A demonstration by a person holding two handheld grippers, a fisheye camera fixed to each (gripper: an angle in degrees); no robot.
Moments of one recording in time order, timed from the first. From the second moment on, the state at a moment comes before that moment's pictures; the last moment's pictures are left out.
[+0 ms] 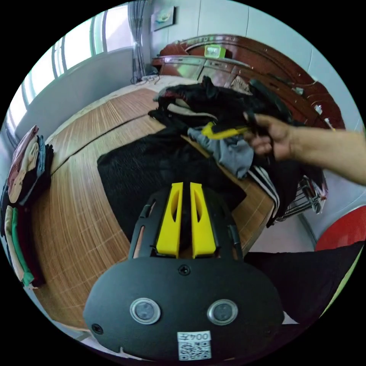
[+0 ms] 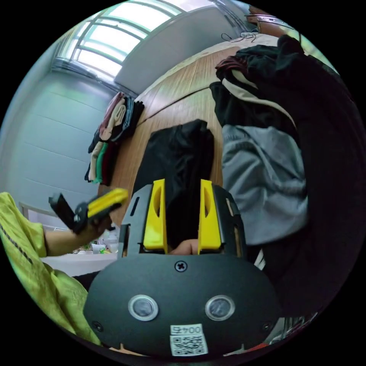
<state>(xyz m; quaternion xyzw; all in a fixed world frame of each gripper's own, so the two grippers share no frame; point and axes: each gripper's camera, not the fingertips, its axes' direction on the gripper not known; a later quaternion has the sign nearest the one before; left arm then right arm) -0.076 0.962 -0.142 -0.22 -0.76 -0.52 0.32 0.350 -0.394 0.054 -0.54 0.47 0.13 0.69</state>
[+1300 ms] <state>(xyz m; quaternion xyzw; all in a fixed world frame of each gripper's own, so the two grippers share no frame) 0.035 0.878 -0.174 -0.23 -0.66 -0.69 0.20 0.344 -0.311 0.075 -0.56 0.54 0.10 0.62</state>
